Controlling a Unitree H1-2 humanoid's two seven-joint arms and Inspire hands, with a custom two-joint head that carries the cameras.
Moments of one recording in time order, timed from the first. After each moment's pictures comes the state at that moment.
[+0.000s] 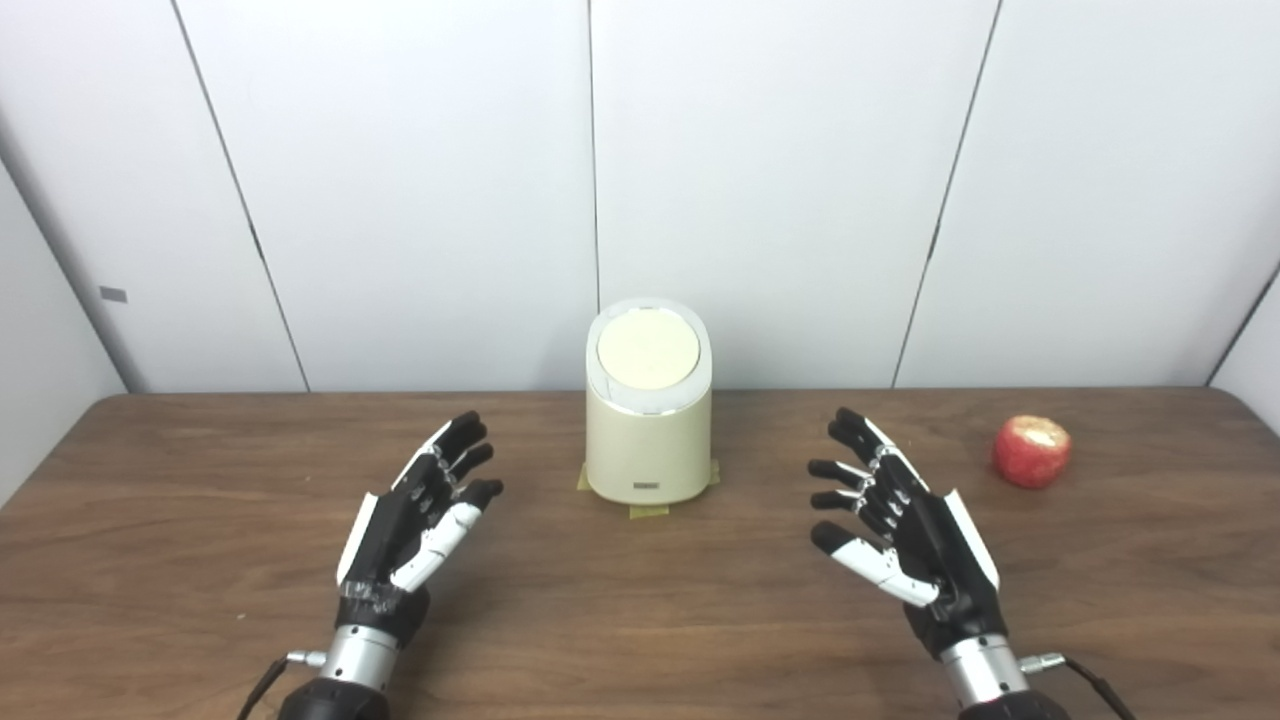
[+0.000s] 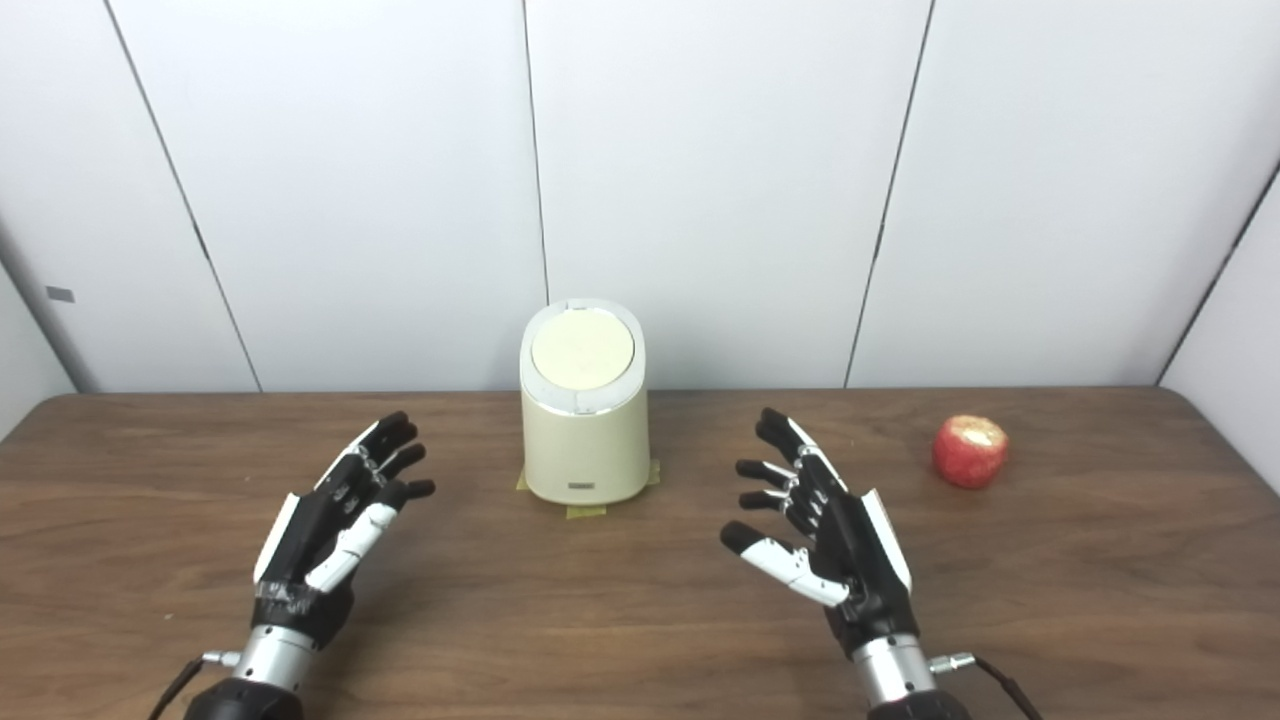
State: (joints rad) left arm -0.19 0.11 0.08 0.17 -0.20 -0.20 -0.21; right arm -0.10 -0.08 -0.01 -0.06 -0.02 -0.11 0.07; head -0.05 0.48
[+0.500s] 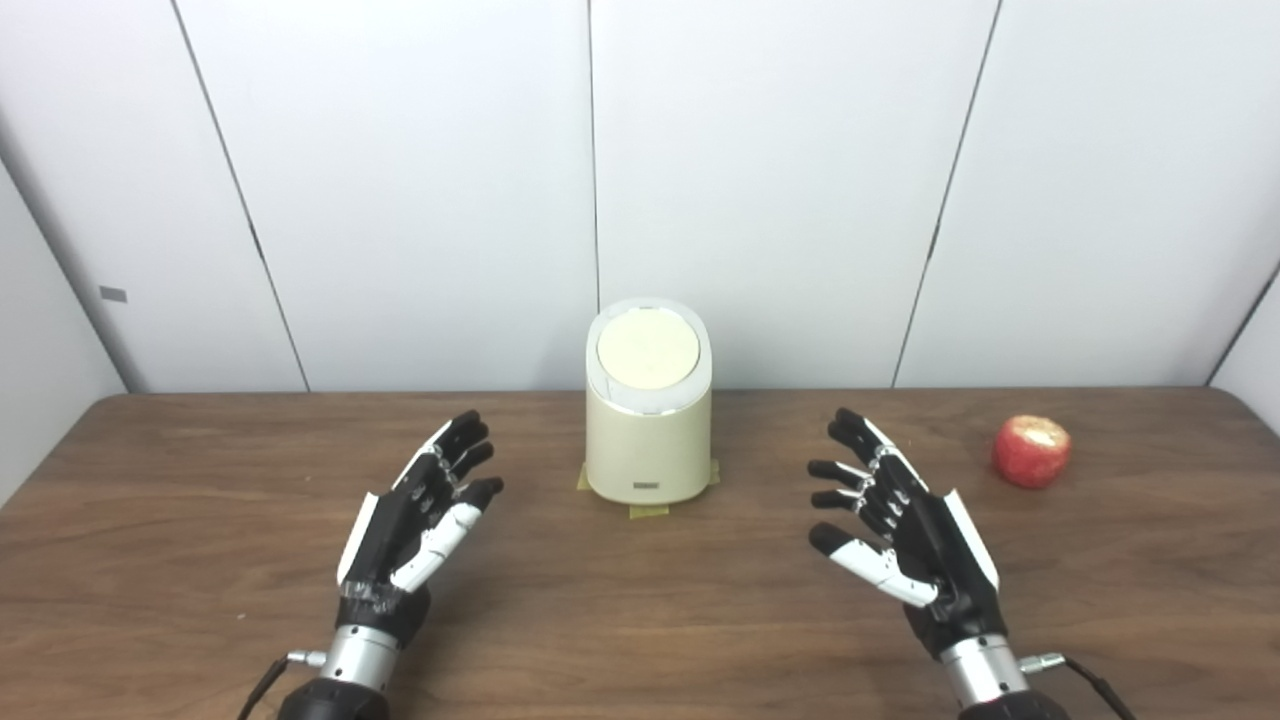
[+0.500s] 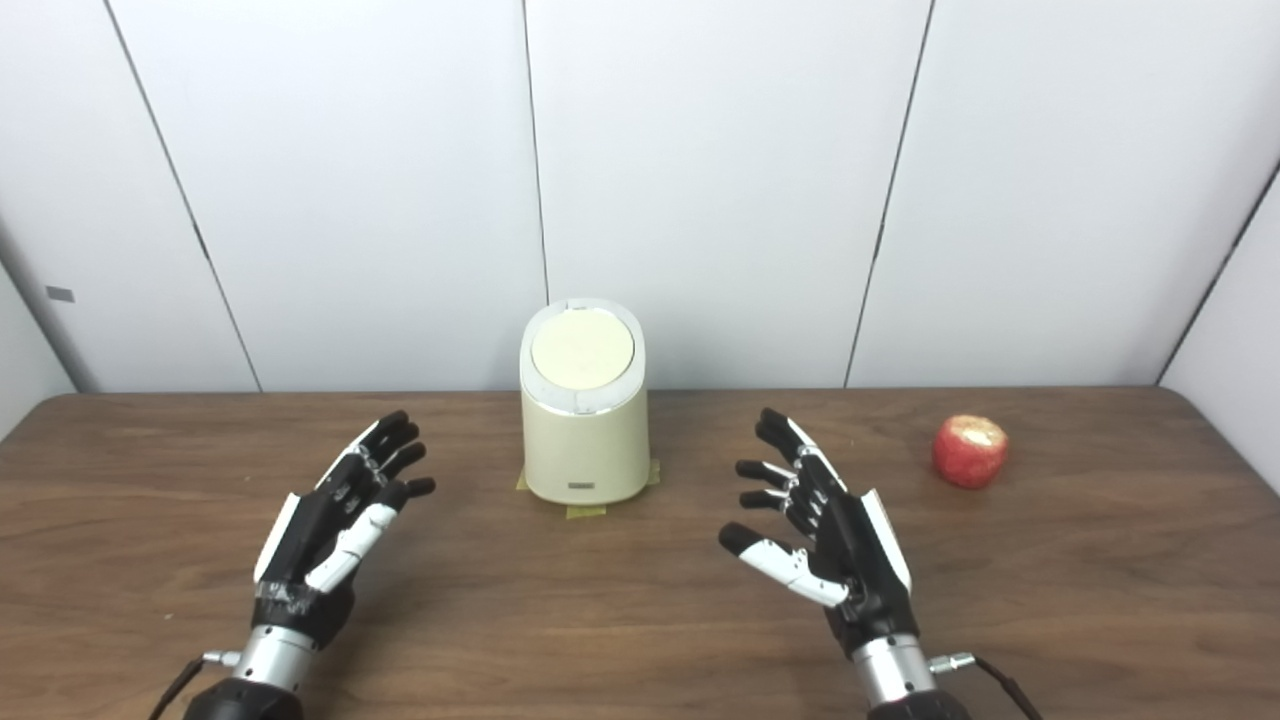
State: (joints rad) left arm -0.19 0.12 0.08 0.17 -0.20 -0.20 -0.21; right arm -0.10 -0.08 -0.01 -0.06 -0.02 -0.11 0.07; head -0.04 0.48
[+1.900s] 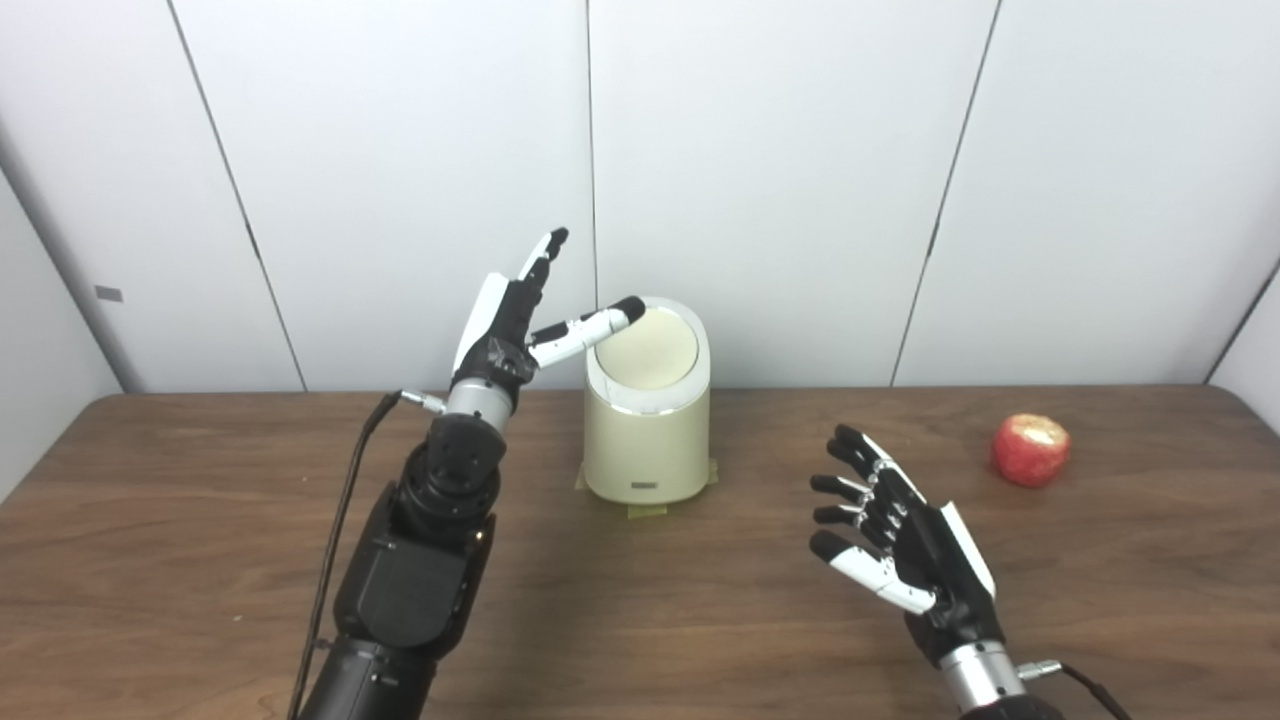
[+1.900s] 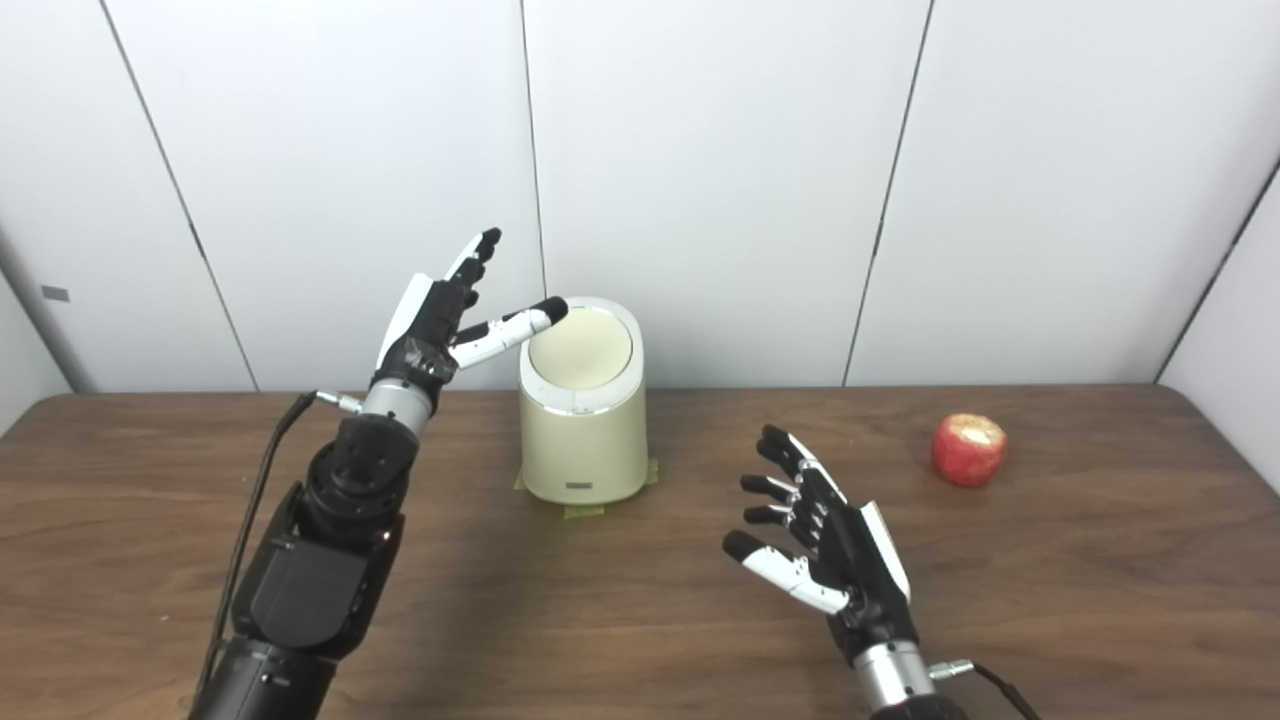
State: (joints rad) left arm -0.72 0.09 -0.11 0.30 0.30 0.26 0.03; right arm -0.11 -0.09 -0.01 0.01 -0.02 -0.11 0.07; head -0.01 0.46
